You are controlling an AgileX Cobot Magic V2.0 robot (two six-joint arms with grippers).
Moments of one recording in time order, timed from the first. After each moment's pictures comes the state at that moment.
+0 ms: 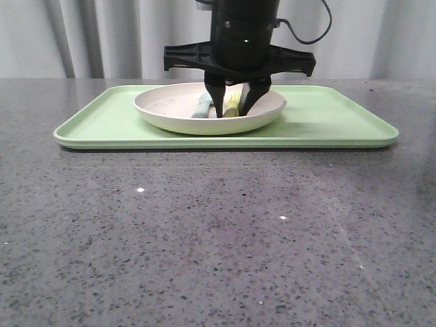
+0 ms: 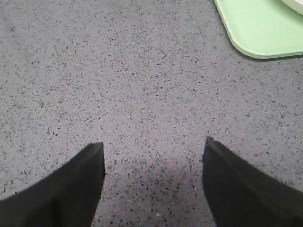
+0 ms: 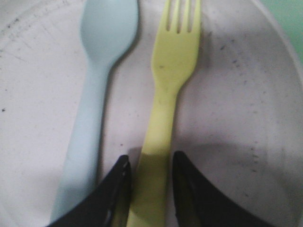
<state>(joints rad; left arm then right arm) -0.15 0.55 -0.56 0.09 0.76 -0.15 0.65 1.99 -1.69 -0.25 0.86 0.77</state>
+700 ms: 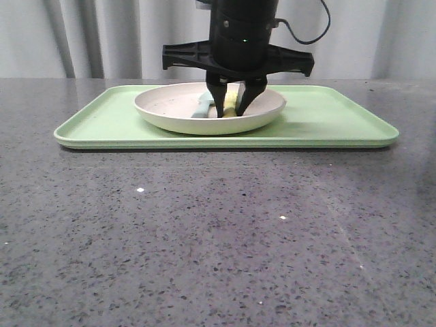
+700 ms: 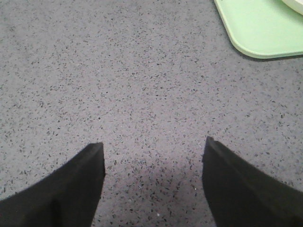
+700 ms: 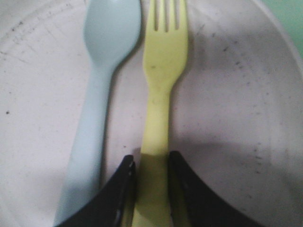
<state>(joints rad) -0.15 0.55 -0.56 0.09 0.76 -0.15 0.65 1.99 -1.69 -0.25 0.86 0.77</state>
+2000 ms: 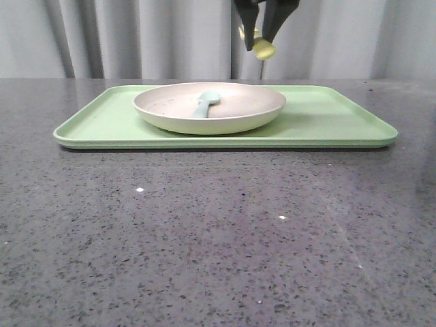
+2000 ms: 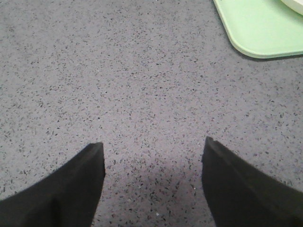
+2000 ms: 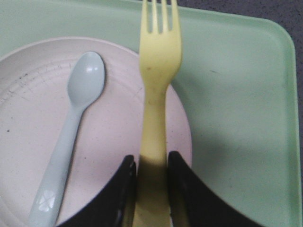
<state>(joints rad) -0.15 0.55 -0.56 0.09 0.76 -0.15 0.65 1.90 -1.84 -0.38 1.05 0.65</state>
